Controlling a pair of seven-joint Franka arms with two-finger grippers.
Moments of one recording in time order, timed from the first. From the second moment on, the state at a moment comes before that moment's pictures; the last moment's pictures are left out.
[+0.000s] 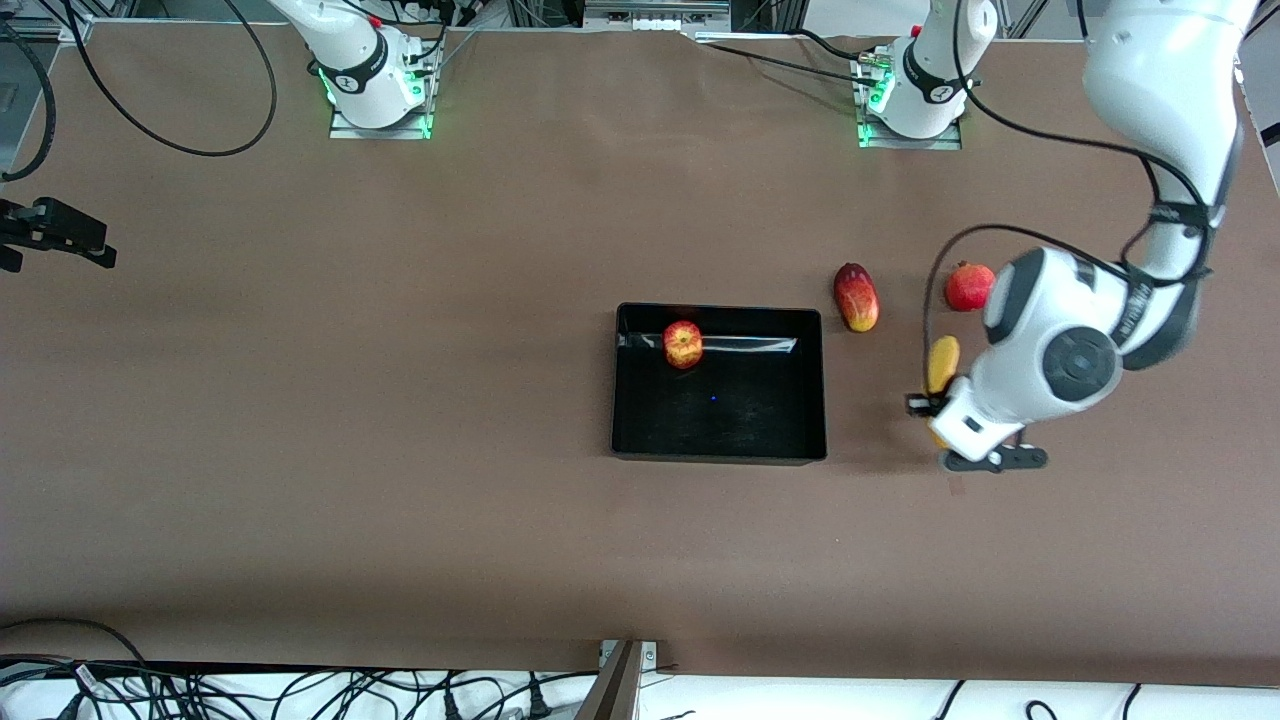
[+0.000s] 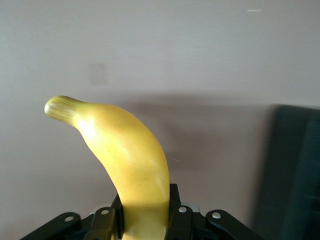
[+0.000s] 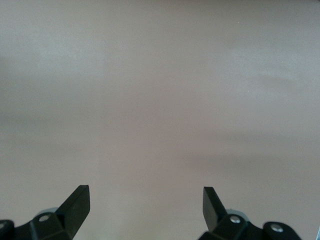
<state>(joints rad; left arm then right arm) 0.08 0.52 -0.36 -1.64 0.21 2.00 -0.43 -0.07 0.10 -0.03 -1.49 -0.04 1.56 -0.17</state>
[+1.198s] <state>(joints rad) -0.21 0.72 -0.42 -1.55 0.14 2.19 -0.83 -0.07 0.10 -0.02 -1.49 -0.04 1.56 -0.17</state>
